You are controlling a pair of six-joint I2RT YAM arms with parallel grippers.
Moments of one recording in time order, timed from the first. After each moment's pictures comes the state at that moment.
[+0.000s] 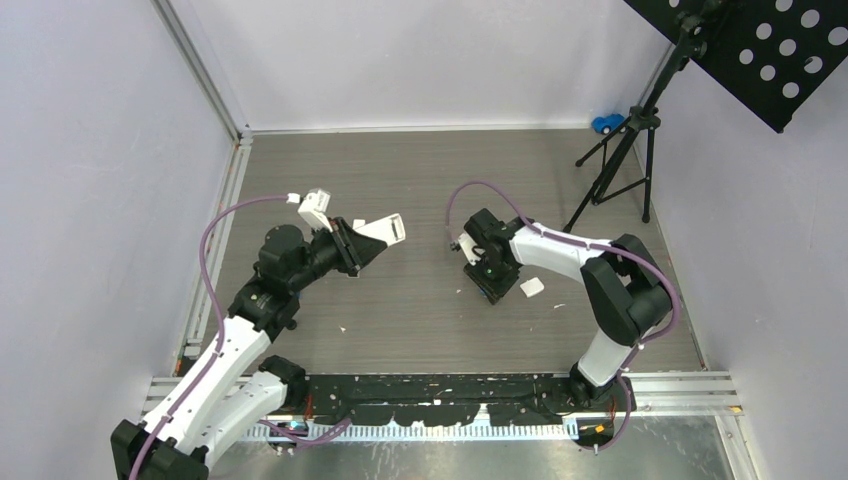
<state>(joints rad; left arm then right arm) -0.43 0.76 0.64 -0.09 0.32 -0.66 0.63 1.69 1.01 -0.73 -0.04 -0.15</state>
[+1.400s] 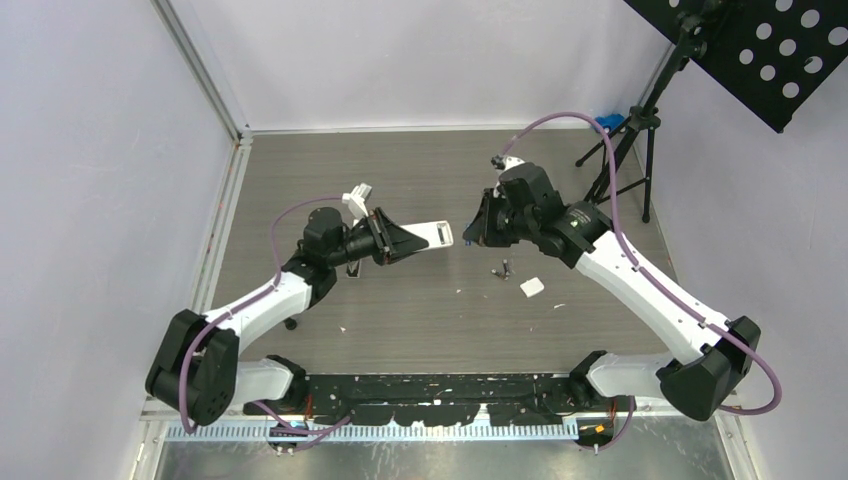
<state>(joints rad) -0.46 1.24 0.60 0.45 0.65 -1.19 0.65 1.25 1.27 -0.72 -0.01 0.59</state>
